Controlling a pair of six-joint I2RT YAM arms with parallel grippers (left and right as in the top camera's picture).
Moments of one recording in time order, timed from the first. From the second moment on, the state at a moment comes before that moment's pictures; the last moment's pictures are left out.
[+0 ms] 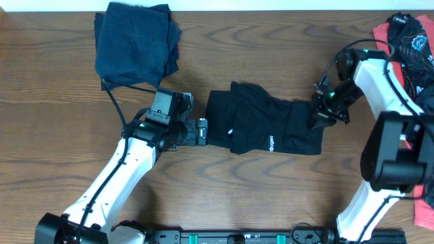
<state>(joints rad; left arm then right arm) -0.33 1.38 0.87 -0.60 0.21 -0.30 -0.07 2.00 1.52 -1.39 -0.36 0.07</state>
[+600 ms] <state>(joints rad) -0.33 1.38 0.87 -0.60 0.21 -0.30 -0.07 1.93 1.22 -1.26 -0.23 0.17</state>
